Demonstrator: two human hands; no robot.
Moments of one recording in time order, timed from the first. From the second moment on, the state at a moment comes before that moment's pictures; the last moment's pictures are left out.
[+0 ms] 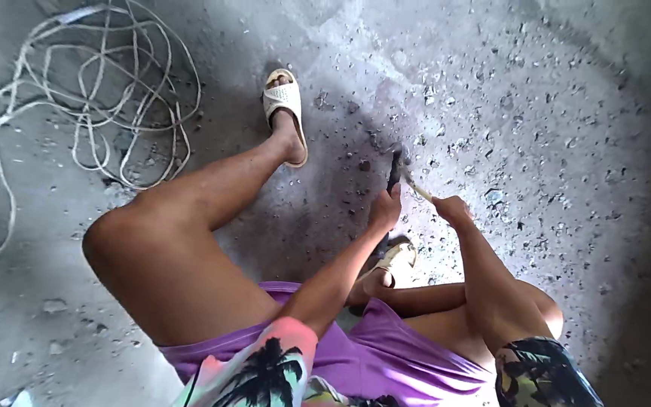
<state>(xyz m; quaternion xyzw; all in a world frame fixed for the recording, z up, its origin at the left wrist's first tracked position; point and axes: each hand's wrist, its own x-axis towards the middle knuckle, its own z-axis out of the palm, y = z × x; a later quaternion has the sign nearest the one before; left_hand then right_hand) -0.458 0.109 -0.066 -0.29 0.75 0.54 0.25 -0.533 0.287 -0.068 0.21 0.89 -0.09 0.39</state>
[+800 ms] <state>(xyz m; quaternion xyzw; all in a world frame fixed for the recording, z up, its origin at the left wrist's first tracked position) -0.362 0.033 -0.057 -0.47 0.61 0.59 0.27 -0.543 0.231 -0.063 0.15 0.89 -0.19 0.39</state>
